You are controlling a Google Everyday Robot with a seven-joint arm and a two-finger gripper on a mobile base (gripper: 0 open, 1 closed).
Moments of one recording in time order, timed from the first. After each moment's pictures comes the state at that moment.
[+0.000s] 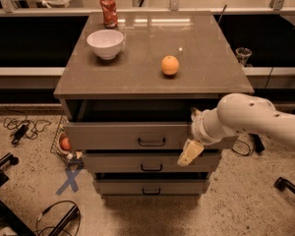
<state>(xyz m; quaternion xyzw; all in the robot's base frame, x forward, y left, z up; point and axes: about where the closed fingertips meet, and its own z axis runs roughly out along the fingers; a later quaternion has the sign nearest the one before) 0.567 -0.138 0.654 -0.59 0.76 0.03 0.29</state>
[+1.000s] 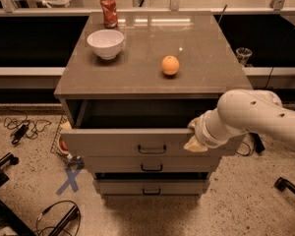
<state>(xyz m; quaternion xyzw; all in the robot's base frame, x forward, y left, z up) 0.535 -0.149 0.668 -0.60 0.76 0.02 0.23</state>
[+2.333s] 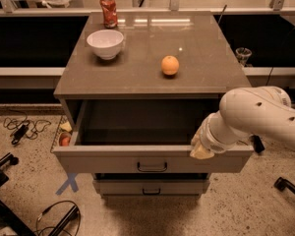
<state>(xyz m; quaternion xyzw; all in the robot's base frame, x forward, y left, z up) 0.497 -0.157 0.686 -0.61 0.77 0.00 0.19</state>
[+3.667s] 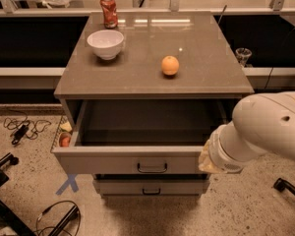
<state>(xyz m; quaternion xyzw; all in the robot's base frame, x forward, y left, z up) 0.423 -0.162 0.722 -0.65 0.74 -0.01 0.16</state>
